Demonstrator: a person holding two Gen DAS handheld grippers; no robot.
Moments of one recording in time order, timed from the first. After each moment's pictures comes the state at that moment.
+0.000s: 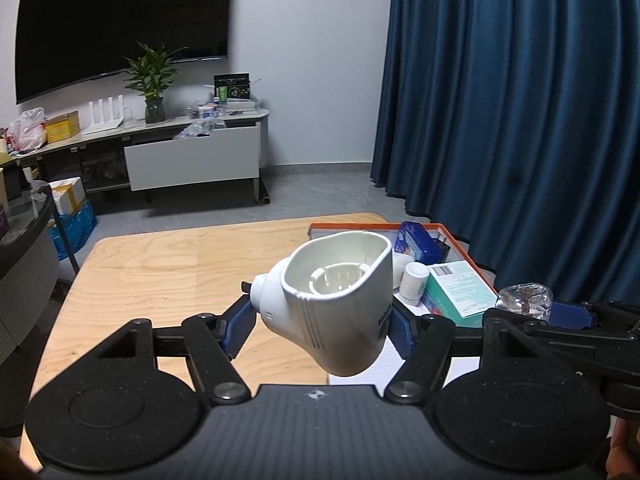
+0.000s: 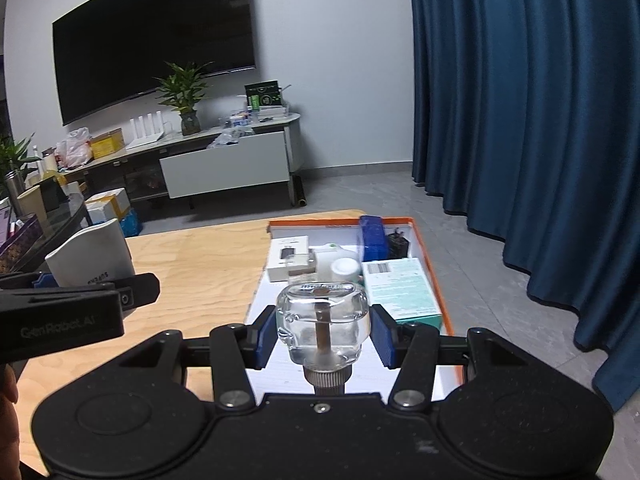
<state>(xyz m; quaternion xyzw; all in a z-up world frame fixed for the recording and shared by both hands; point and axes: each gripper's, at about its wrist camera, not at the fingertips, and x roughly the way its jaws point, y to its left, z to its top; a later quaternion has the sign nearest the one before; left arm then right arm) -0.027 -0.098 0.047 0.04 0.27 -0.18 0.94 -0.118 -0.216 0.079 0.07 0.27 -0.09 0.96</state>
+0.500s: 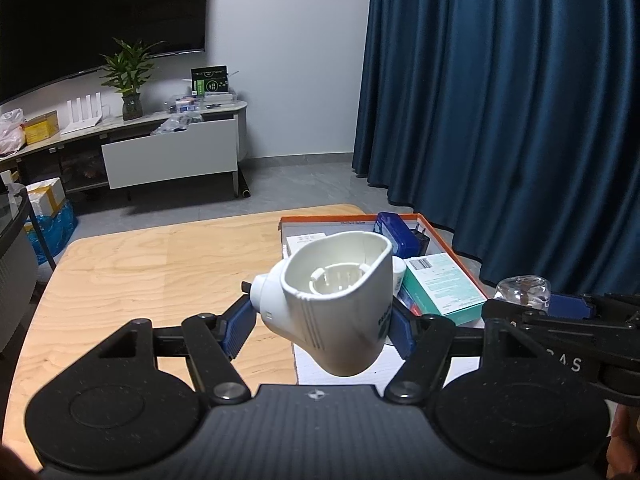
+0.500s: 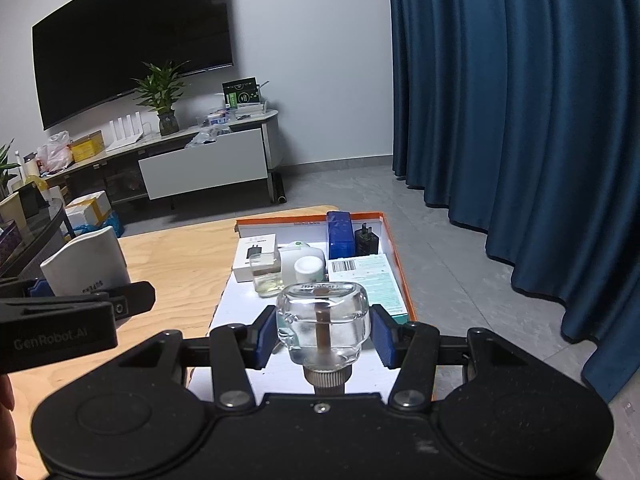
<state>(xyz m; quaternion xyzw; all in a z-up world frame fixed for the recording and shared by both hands) -0.018 -0.114 0.039 0.05 0.28 -0.21 0.94 -0.113 -0.241 0.072 0.08 0.28 -0.11 0.95</state>
